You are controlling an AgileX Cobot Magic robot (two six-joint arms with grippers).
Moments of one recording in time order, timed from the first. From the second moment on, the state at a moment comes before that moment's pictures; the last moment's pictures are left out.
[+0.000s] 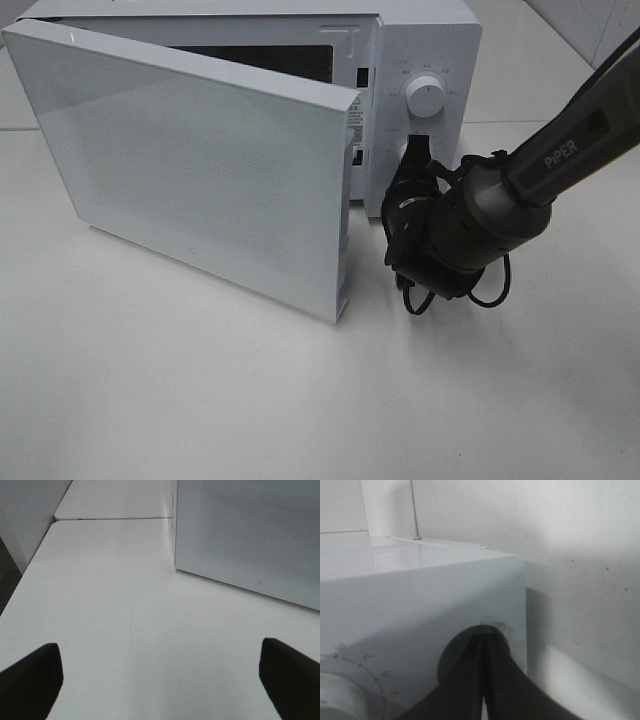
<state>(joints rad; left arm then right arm) 0.08 0.00 -0.51 -0.12 1.04 0.11 0.60 2.22 -1.01 1.00 -0.88 1.18</state>
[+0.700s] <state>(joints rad) 0.08 0.00 -0.51 -0.12 1.04 0.11 0.59 2.21 -1.02 1.00 -0.85 1.16</state>
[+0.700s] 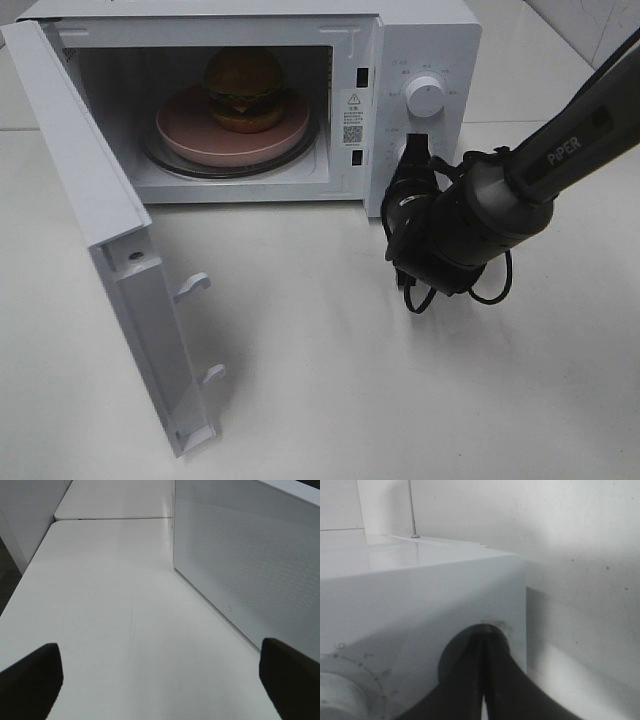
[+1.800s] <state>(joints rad) 0.08 0.00 -0.51 -0.12 1.04 0.11 0.56 1.88 -0.83 0.76 -0.39 0.71</state>
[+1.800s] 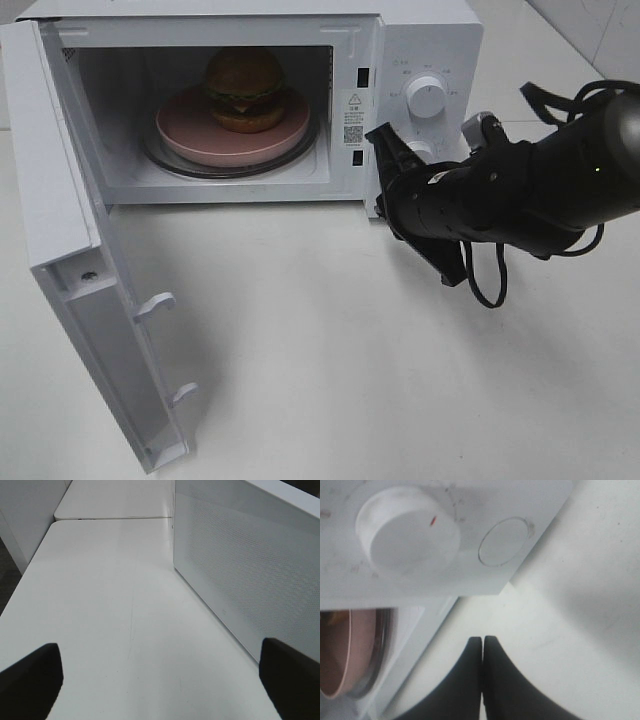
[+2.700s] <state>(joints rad) 0.08 0.00 -0.51 -0.12 1.04 0.11 0.56 1.62 -0.99 0.24 0.58 -0.03</state>
